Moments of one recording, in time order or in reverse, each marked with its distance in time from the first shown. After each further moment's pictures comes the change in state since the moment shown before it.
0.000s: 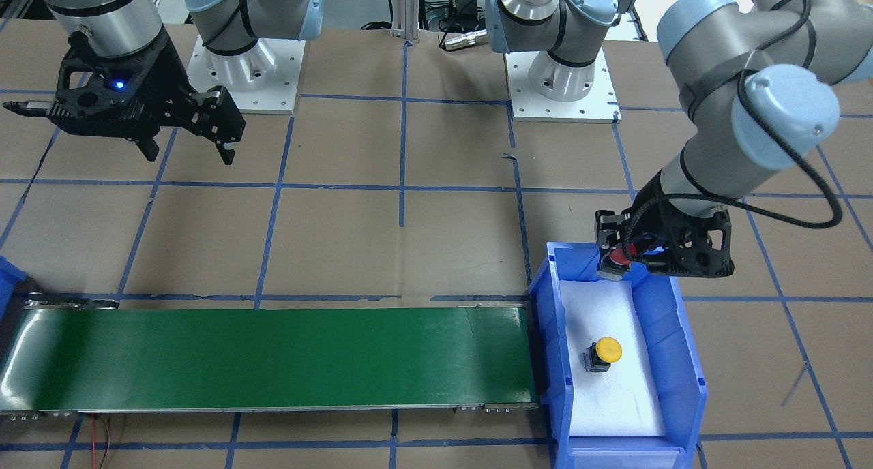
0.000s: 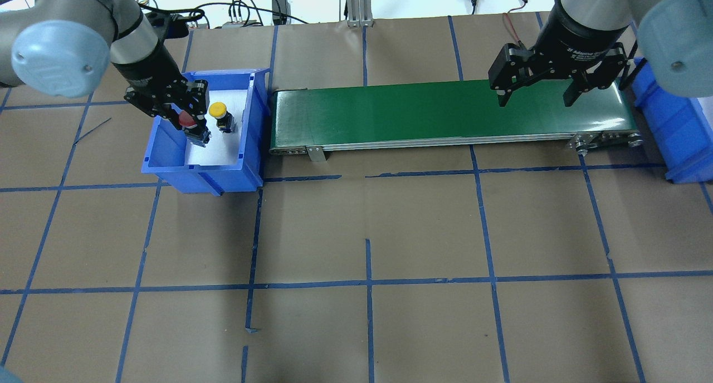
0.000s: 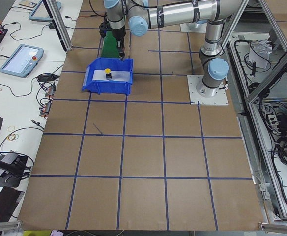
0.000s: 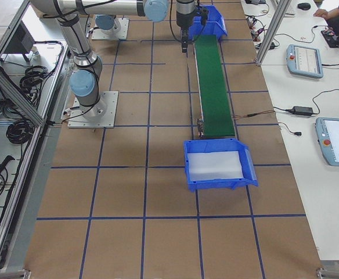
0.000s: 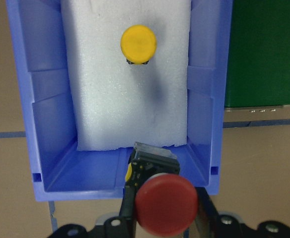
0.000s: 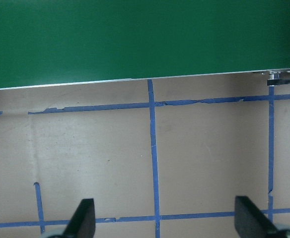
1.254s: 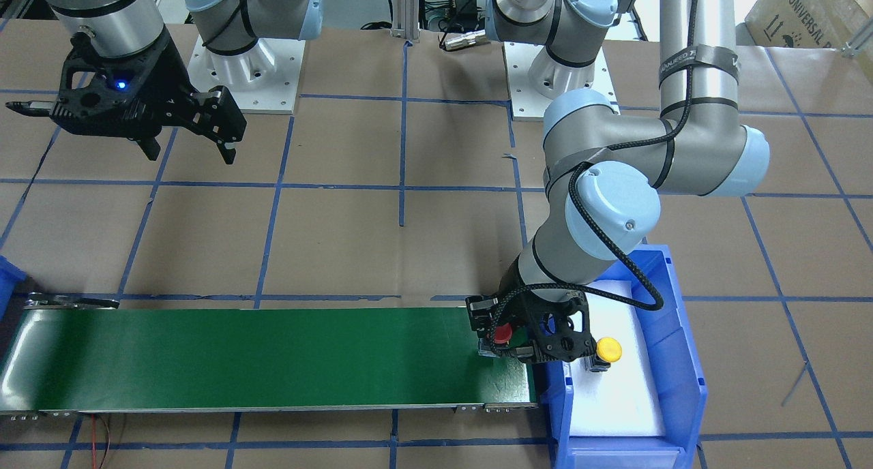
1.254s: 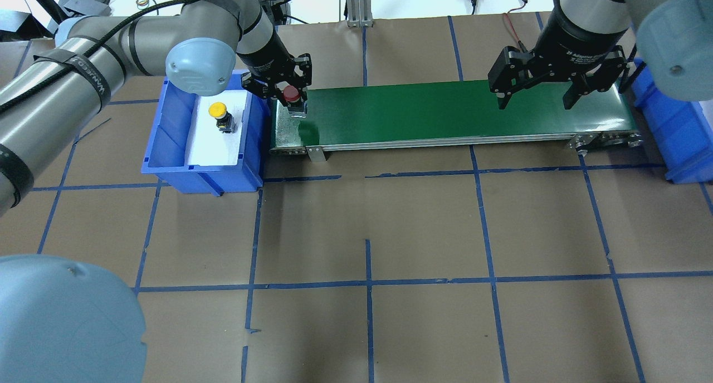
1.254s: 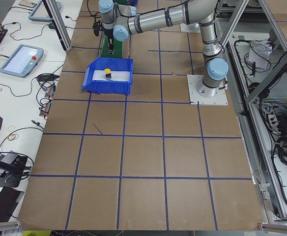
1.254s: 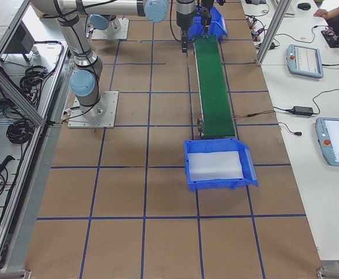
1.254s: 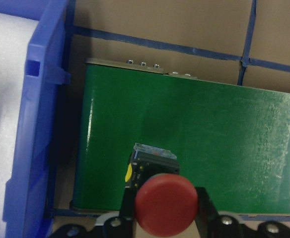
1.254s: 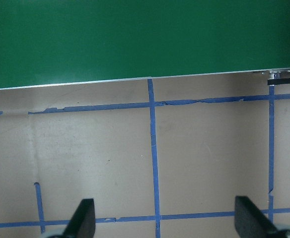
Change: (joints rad) left arm -0.174 -0.255 0.032 0.348 -0.091 -0.330; right arm 0.000 -0.001 0.002 -0.001 0.001 0.002
